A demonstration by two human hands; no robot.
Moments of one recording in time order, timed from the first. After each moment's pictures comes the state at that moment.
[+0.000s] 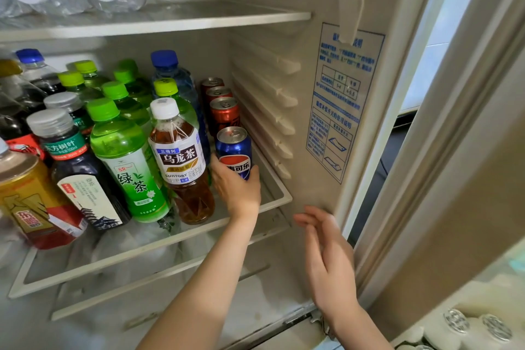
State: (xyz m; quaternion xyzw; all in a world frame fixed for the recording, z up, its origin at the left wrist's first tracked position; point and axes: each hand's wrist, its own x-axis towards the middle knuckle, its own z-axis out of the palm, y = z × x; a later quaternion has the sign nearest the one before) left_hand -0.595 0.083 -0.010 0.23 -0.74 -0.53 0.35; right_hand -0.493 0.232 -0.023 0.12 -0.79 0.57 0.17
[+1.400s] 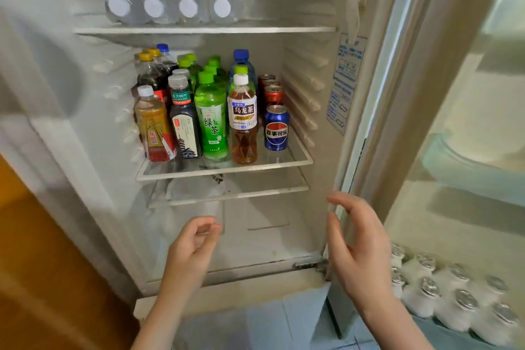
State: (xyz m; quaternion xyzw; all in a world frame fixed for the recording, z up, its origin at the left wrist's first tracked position) left_hand -0.279 0.057 -0.034 0.22 -0.76 -0.55 0.26; right_hand -0.365 0.288 0.019 0.27 -0.79 0.48 0.27
